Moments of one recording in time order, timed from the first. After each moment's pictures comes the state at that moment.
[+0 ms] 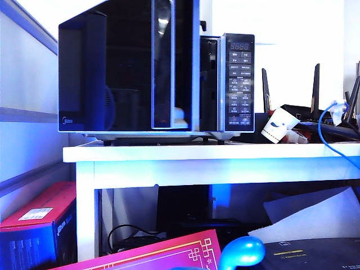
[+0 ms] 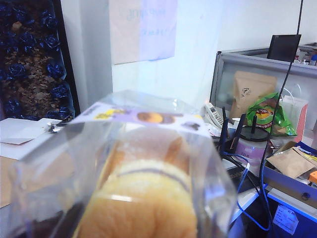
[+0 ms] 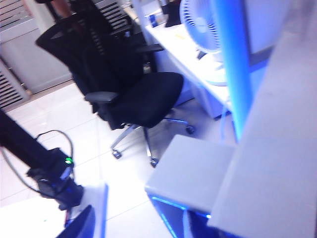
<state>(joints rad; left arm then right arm) -0.35 1.30 1.72 -0.34 0.27 -0.02 0.42 1.41 1.36 -0.33 -1.08 -0.07</state>
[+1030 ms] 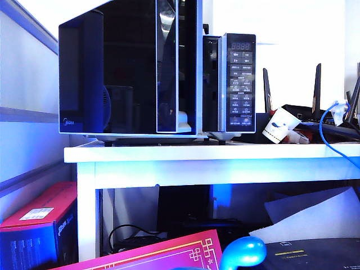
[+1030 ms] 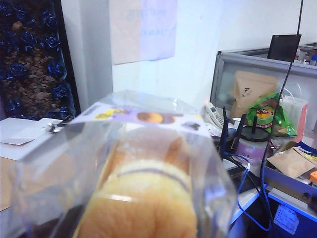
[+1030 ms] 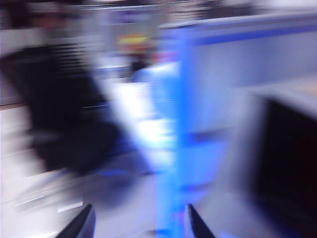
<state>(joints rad) -0.35 1.30 1.72 -0.34 0.27 -0.02 0.42 1.36 1.37 -0.03 -0.84 -0.03</state>
